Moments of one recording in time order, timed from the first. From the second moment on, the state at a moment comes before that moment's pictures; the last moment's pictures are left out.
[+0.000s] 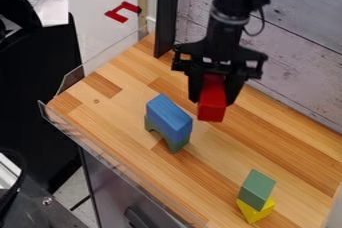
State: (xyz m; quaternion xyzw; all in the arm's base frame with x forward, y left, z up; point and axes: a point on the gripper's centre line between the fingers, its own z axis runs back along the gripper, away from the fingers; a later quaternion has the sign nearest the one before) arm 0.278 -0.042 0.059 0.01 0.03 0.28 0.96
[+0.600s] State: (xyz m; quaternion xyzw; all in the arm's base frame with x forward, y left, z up) arm 0.281 -0.066 0.029 -0.02 0.02 0.09 1.00
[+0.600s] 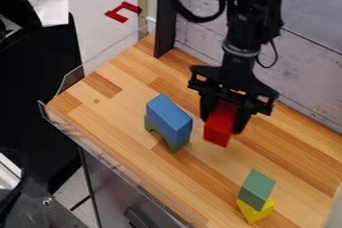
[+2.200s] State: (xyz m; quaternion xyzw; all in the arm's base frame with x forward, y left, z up) arm 0.279 -0.073 -0.025 -0.02 0.03 0.06 1.00
